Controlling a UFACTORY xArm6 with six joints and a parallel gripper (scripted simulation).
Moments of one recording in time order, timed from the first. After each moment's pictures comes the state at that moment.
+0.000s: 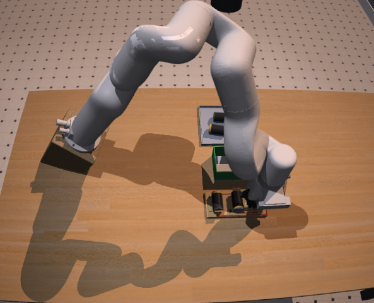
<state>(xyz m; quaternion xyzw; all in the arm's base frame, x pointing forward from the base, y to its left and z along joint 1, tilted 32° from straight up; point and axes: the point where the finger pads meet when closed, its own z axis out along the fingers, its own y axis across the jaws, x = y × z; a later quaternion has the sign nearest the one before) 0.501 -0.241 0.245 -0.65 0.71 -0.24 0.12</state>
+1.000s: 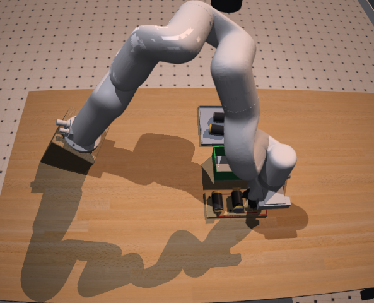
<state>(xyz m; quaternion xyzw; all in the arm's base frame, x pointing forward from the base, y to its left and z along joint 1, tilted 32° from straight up) 0.501 -0.241 0.245 -0.65 0.71 -0.24 0.12</state>
